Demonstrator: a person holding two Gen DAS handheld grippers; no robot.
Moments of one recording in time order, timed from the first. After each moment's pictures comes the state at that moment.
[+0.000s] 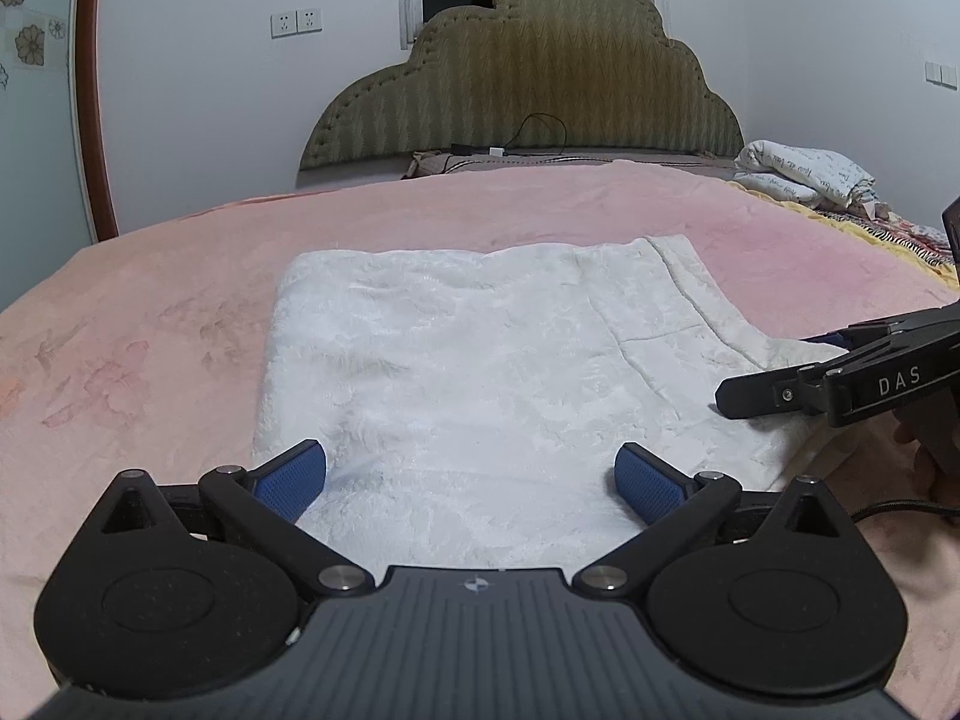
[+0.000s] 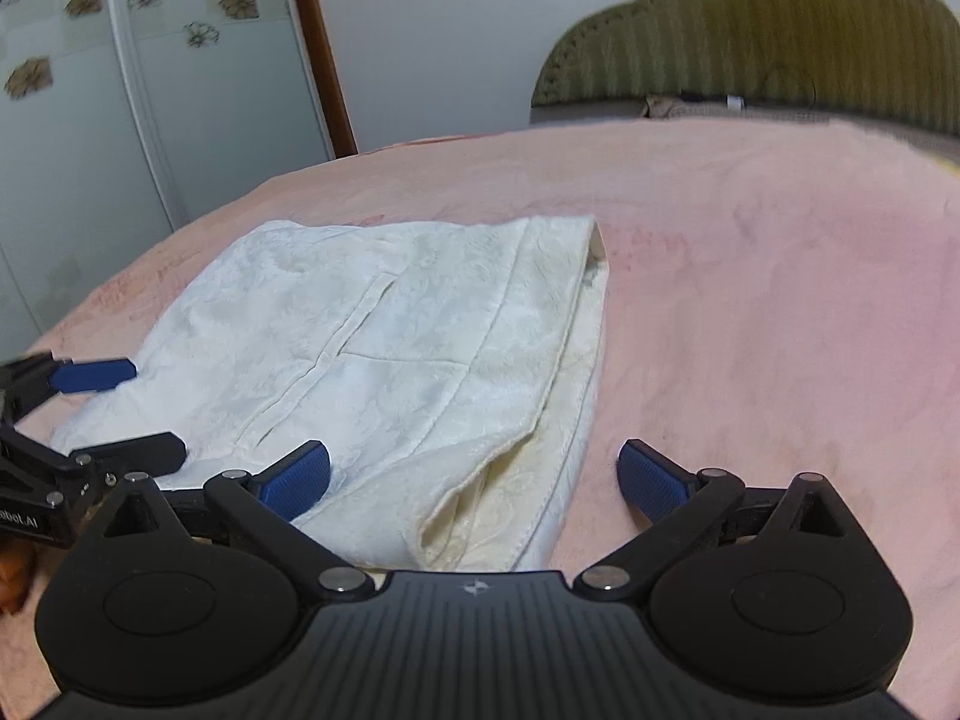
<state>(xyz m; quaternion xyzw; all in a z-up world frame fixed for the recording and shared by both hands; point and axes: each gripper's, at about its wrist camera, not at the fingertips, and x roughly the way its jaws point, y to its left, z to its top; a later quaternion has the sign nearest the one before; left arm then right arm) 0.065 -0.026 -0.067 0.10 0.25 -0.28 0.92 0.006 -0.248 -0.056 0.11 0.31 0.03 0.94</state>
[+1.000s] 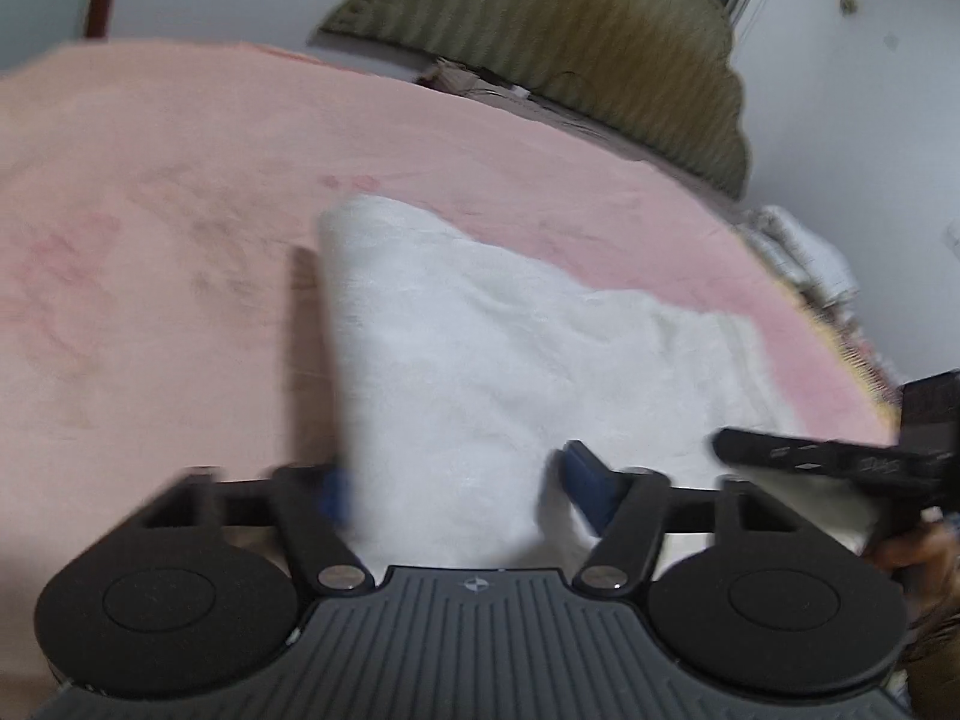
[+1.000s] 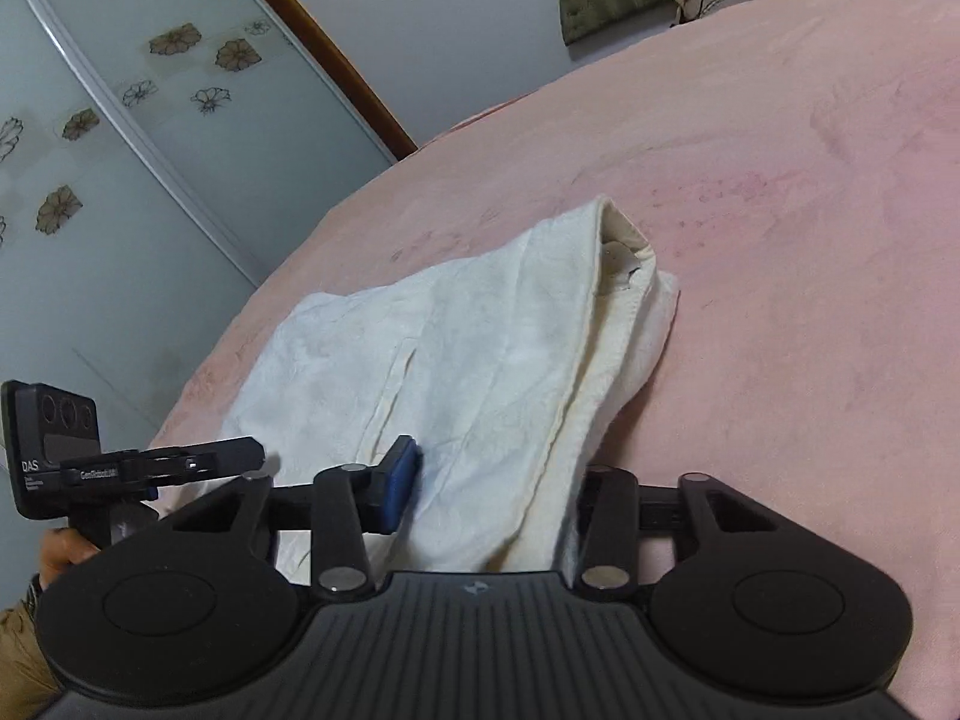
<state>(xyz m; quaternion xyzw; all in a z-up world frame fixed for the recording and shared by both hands) 0.178 0.024 -0.063 -0.06 0.38 -0.32 0.87 0.067 -0.289 -0.059 0.27 0.33 0.14 0.89</state>
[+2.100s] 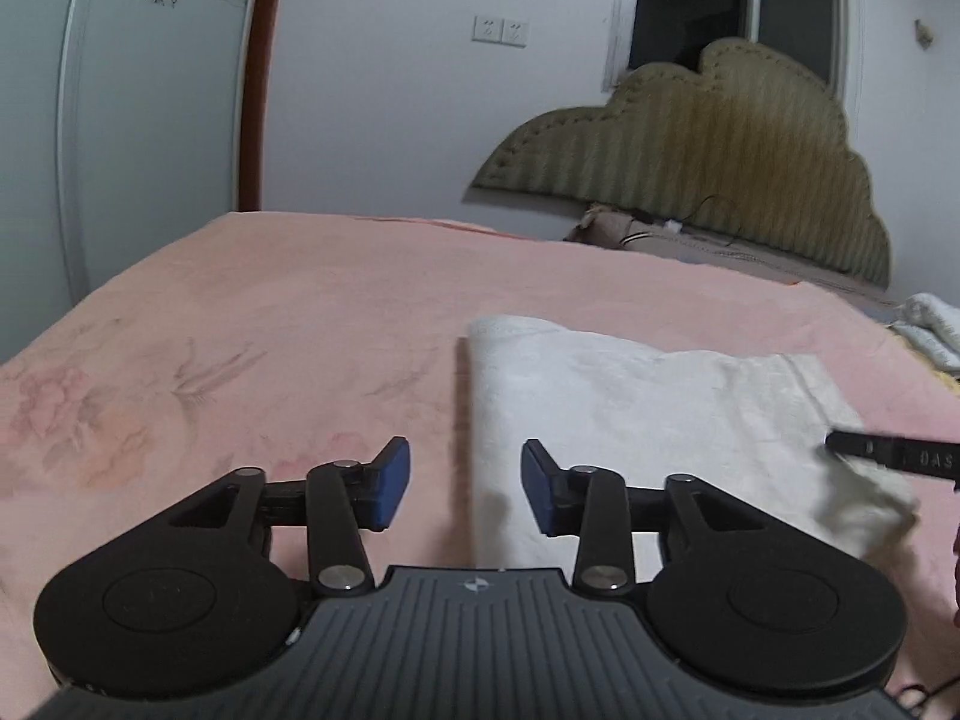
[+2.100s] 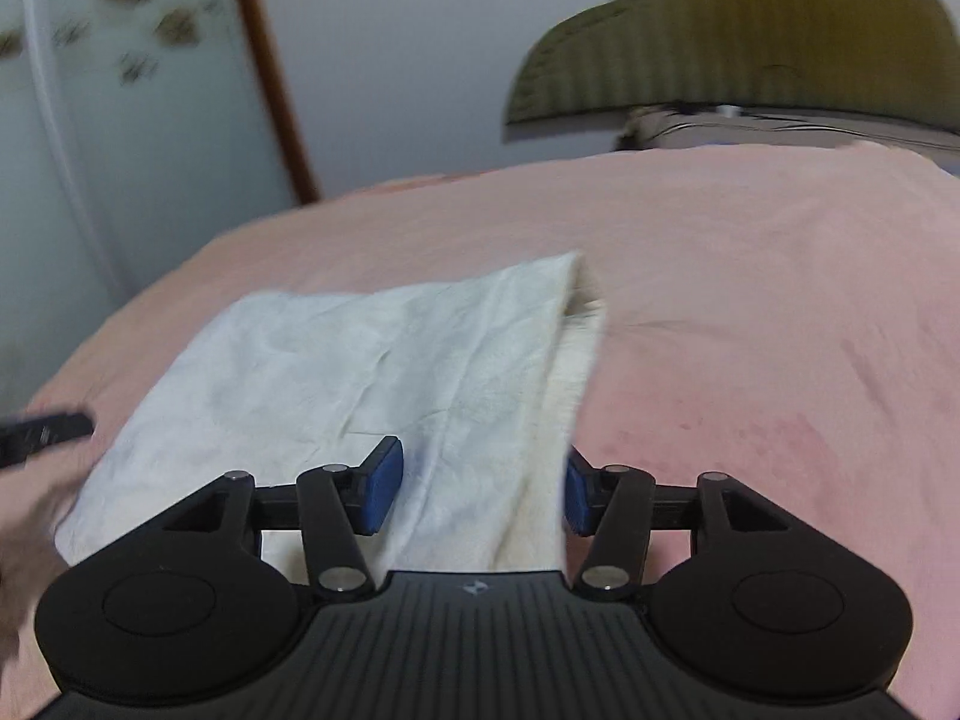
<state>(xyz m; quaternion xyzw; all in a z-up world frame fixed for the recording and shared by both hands) 0.205 0.072 -0.018 -0.02 0.25 -0.16 0.95 0.146 -0.234 -0.030 0.12 0.27 -0.04 0.96</state>
